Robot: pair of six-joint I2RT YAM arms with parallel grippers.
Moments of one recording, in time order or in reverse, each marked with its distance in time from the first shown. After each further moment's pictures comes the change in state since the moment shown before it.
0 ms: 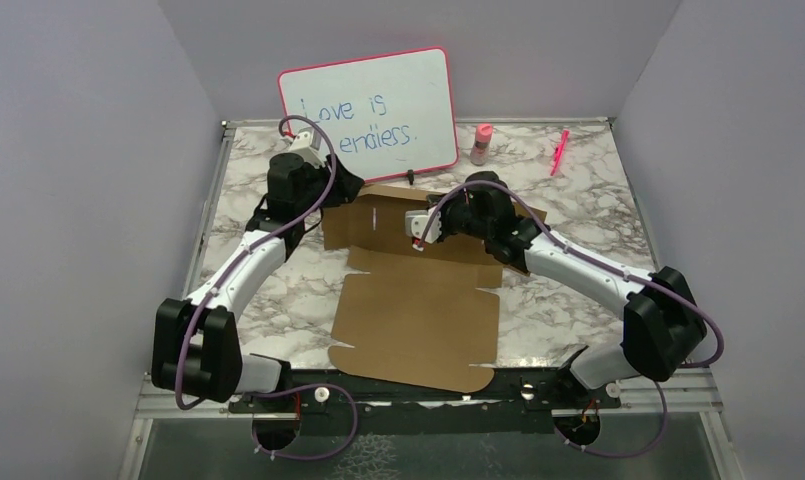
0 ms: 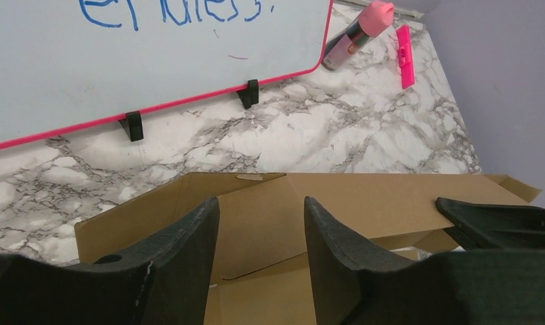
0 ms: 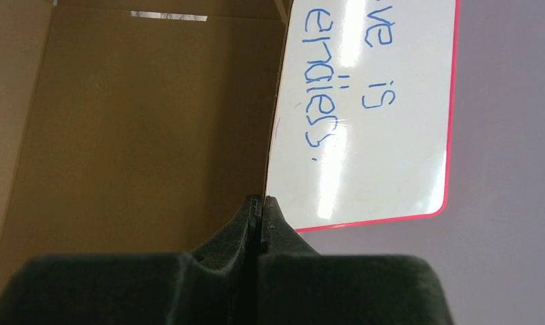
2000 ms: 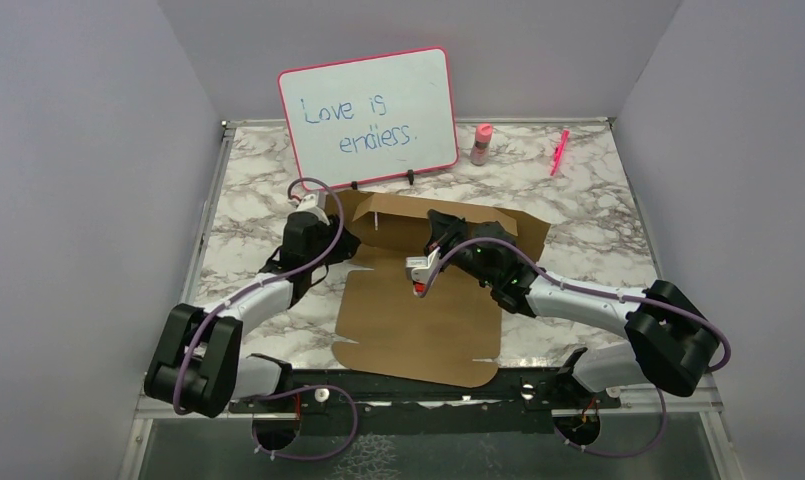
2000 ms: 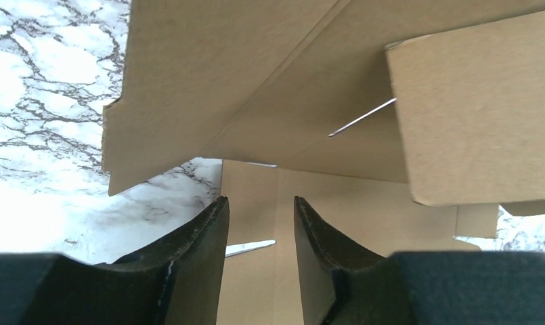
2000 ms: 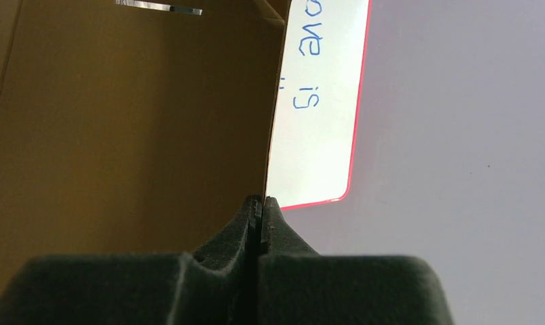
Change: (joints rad) left arm -0.077 -0.066 -0.421 0.156 -0.143 -0.084; right arm 0.147 -0.103 -0.371 0.500 0.228 -0.239
